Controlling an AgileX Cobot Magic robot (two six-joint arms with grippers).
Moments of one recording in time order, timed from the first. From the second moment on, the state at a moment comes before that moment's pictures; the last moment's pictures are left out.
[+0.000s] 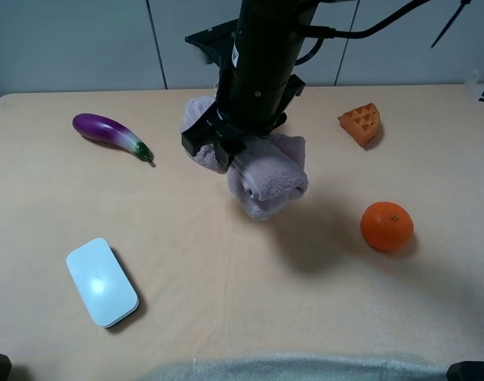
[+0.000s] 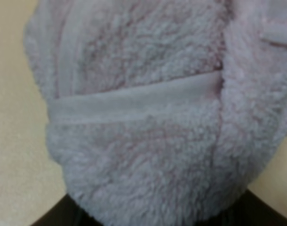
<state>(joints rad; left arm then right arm) -0.05 0.00 -0.49 -0.05 1.06 0.16 0.85 1.88 -1.43 -0.02 0.93 0.13</state>
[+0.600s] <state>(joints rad) -0.05 0.00 -0.49 -0.05 1.06 0.16 0.68 1.83 -1.43 -0.02 0.99 0.15</state>
